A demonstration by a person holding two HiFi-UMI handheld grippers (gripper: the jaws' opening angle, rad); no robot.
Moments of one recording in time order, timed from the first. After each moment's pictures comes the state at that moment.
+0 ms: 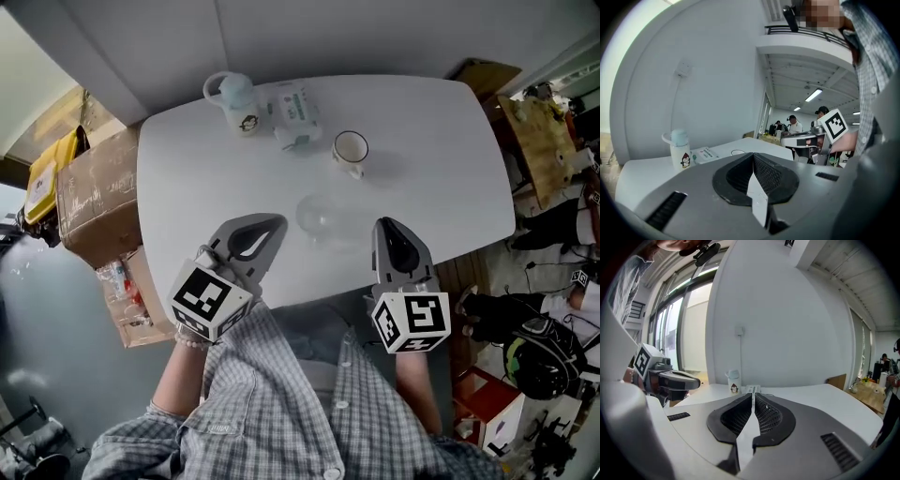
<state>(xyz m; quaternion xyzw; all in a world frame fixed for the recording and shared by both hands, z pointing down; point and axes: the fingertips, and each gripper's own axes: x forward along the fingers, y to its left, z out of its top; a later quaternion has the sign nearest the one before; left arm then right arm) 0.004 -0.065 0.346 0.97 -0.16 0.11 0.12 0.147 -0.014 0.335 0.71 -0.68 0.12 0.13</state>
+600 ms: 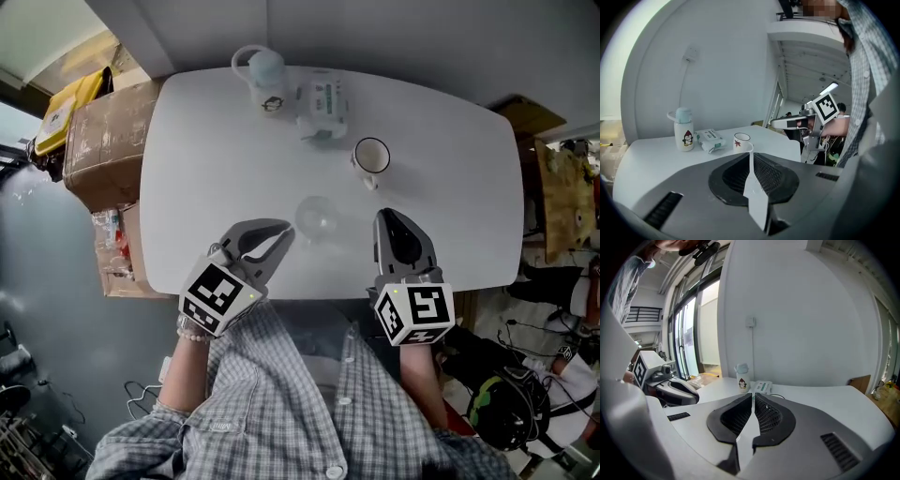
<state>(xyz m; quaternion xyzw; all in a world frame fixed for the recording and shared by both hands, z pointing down) 0.025 -0.050 0.399 0.95 -0.21 0.17 0.17 0.163 -0.064 0.357 0.61 -0.76 0.14 0.17</state>
